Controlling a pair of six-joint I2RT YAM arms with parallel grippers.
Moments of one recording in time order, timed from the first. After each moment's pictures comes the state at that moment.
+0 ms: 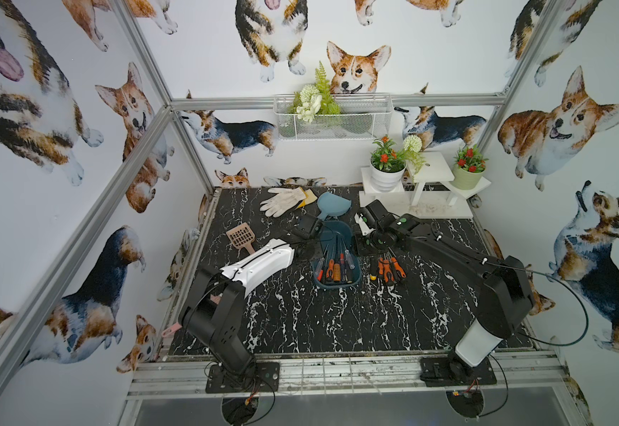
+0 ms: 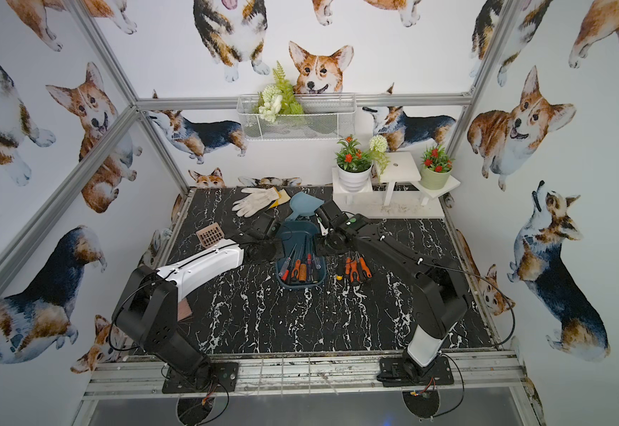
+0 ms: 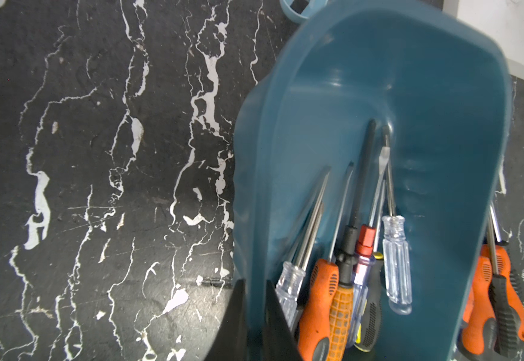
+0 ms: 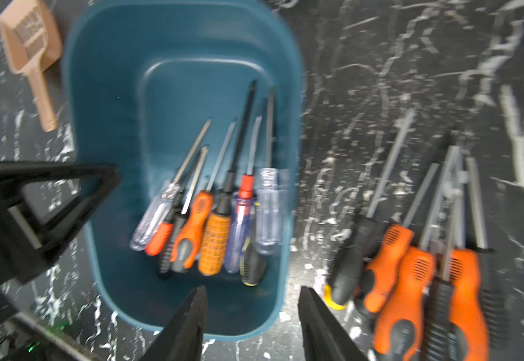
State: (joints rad) left arm -0.56 1.65 1.15 -0.56 -0.12 -0.71; right arm 0.72 1.70 1.41 -0.77 -0.08 0.47
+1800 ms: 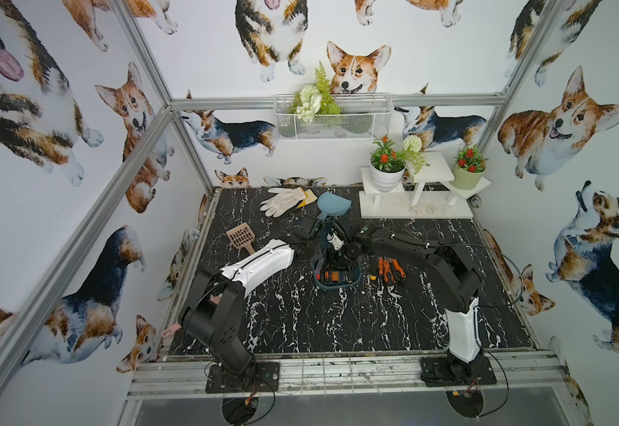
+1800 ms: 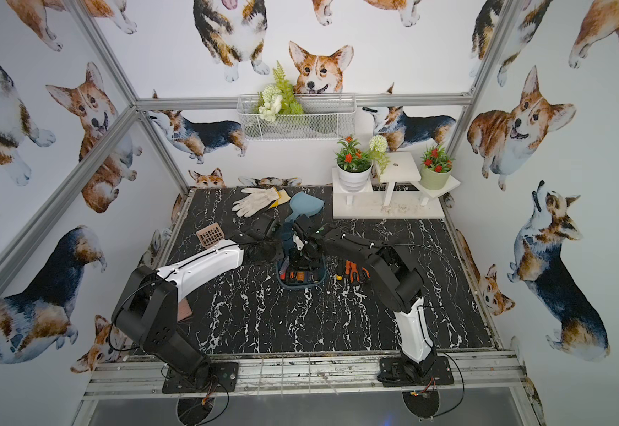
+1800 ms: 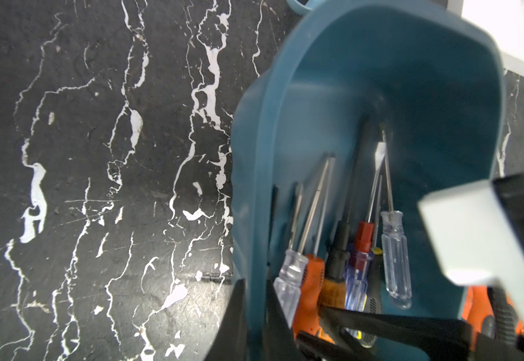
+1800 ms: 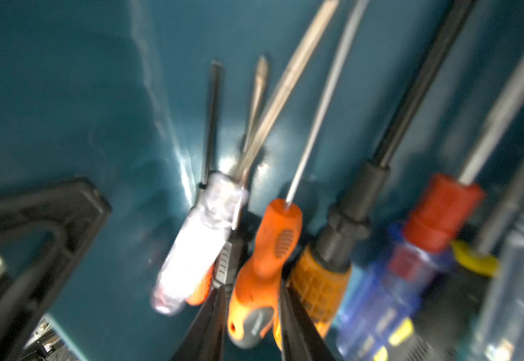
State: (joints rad) left arm -0.56 1.65 1.15 -0.56 -0.11 -0.73; right arm 0.80 2.03 1.50 -0.64 -0.31 0.63
